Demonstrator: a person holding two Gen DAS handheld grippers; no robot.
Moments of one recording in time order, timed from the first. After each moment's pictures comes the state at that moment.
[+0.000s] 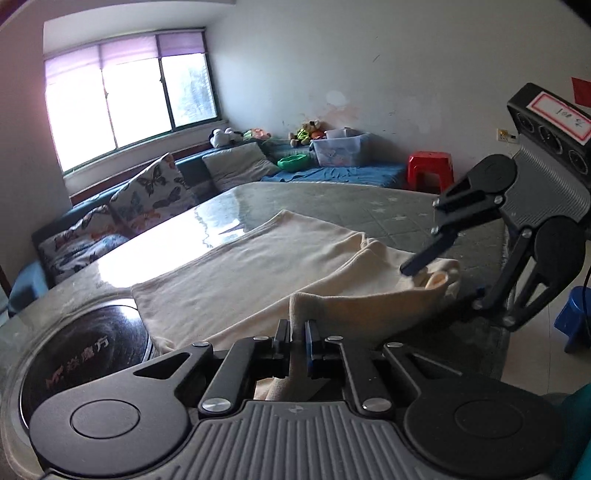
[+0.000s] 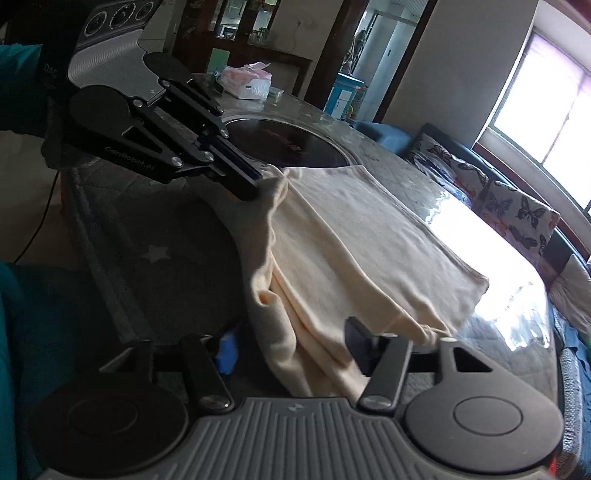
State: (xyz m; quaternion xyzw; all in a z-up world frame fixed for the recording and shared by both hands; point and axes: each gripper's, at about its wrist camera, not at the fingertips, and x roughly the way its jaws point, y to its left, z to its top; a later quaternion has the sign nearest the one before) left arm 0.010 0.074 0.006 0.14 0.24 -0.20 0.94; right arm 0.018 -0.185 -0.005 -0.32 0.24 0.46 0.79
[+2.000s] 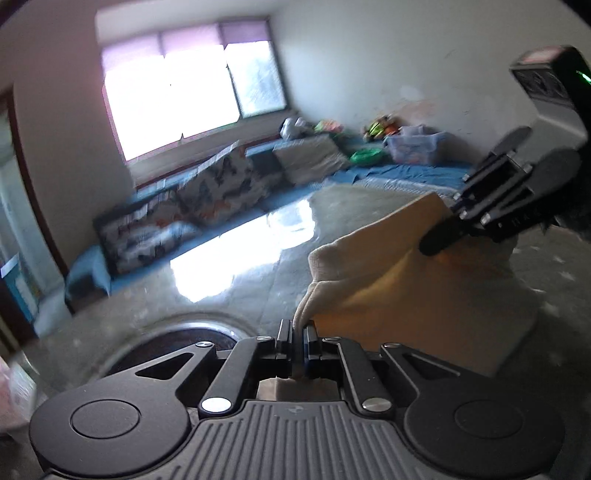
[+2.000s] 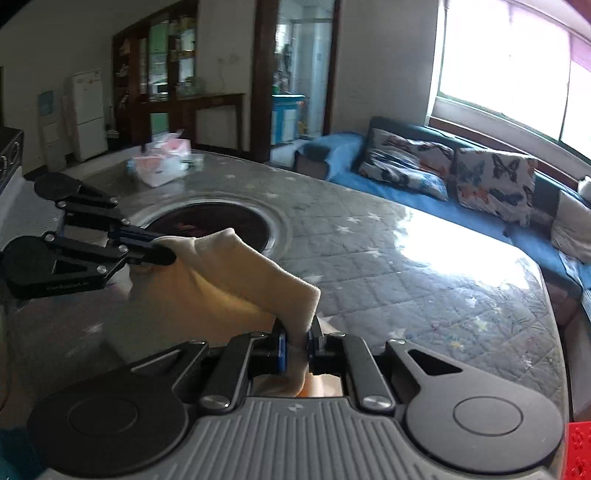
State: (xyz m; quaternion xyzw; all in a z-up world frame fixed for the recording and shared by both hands) left arm 0.098 0.113 0.030 0.14 0.26 -0.09 0.95; right arm 0.157 -0.139 0.059 -0.17 0.29 0.43 0.84
